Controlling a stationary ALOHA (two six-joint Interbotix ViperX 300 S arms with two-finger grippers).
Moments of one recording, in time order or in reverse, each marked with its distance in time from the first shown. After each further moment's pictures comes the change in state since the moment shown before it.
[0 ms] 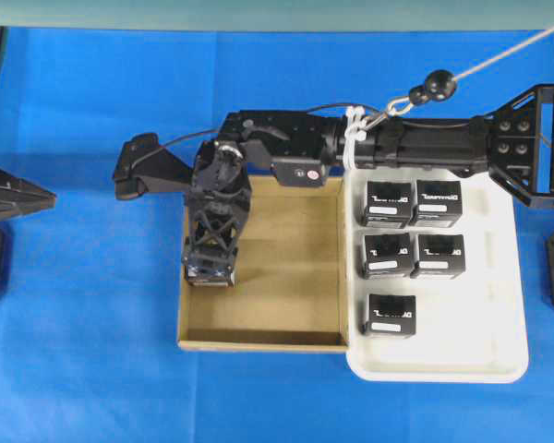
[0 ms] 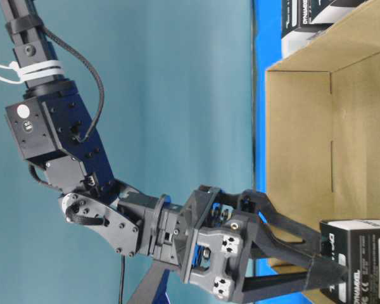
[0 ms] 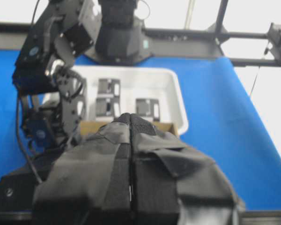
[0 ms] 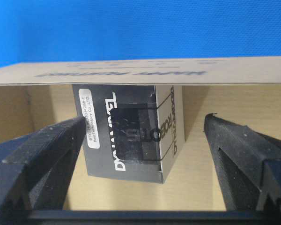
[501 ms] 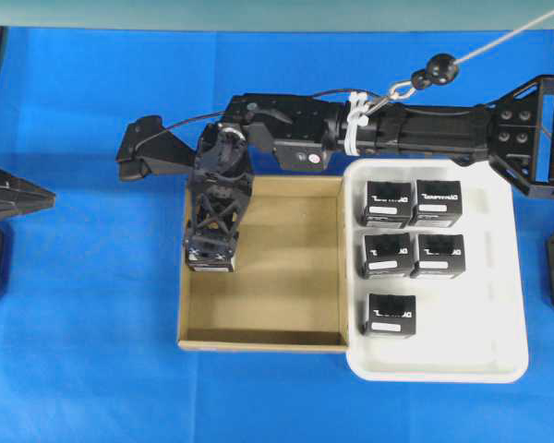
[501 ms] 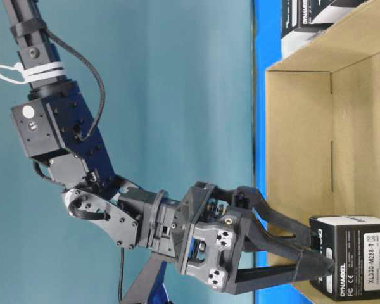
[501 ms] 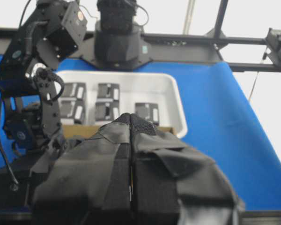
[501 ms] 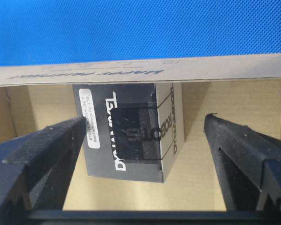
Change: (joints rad) left arm -0.002 0.000 0.000 0.002 -0.005 0.002; right arm -0.028 -0.003 -0.002 -0.002 0.000 -0.018
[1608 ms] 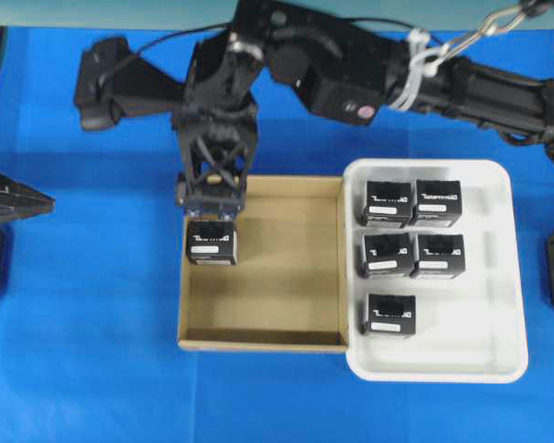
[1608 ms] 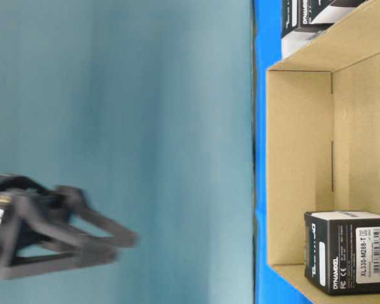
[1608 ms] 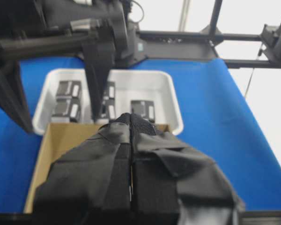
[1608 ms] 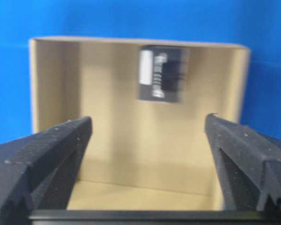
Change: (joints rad) left arm -0.017 0.000 0.000 -0.002 0.009 -0.002; right arm 0.029 -0.143 -0.411 -0.152 0.408 0.046
